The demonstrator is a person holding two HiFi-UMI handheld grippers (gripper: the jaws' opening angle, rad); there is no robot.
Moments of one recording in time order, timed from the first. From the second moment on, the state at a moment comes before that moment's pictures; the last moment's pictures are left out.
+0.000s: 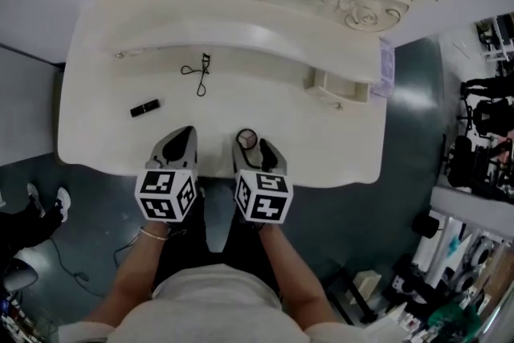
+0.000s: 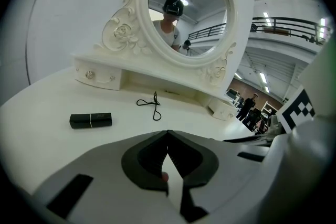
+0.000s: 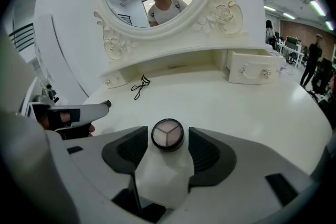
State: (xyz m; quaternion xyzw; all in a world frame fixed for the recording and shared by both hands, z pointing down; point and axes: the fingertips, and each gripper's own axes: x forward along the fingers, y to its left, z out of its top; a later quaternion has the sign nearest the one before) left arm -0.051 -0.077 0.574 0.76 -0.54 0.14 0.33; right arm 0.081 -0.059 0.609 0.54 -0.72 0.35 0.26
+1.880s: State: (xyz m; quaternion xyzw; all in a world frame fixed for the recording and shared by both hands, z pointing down) left arm 0.023 -0.097 0.508 0.81 -0.50 0.13 0.29; right arm 0.154 -0.087 0.534 0.60 -0.70 0.33 0.20
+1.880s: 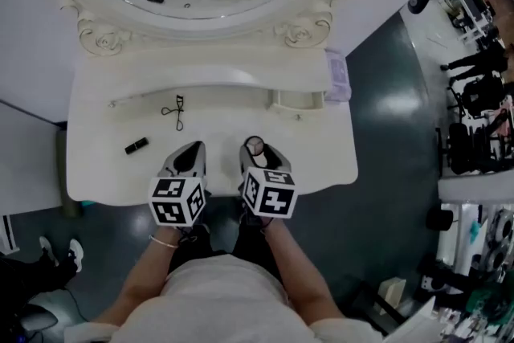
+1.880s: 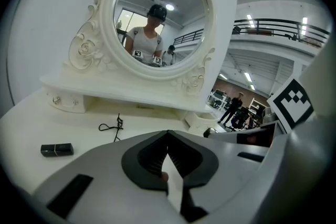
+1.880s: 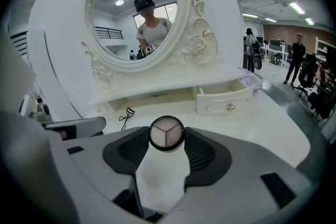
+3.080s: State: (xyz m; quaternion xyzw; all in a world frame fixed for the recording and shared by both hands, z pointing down) left arm 0.148 -0.174 0.484 0.84 -0.45 0.14 0.26; right arm 0.268 -0.167 0.502 0.62 -0.69 0.33 0.14
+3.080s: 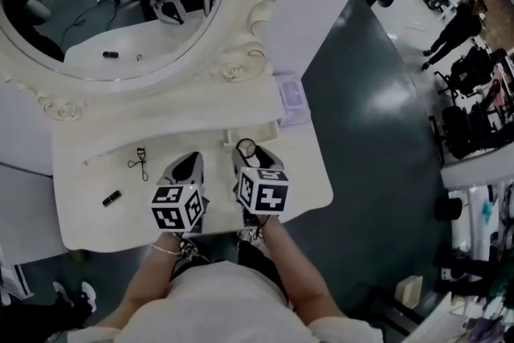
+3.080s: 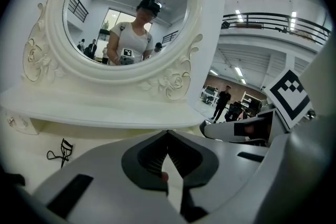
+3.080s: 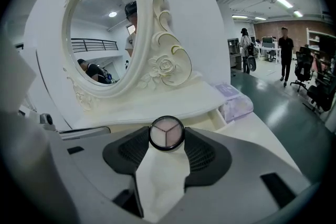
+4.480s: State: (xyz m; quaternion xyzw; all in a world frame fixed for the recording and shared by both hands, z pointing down) left arm 0.169 -0.212 0.529 0.80 -0.49 0.13 0.32; right arm 0.287 -0.213 0.547 0.54 -0.71 0.36 0.28
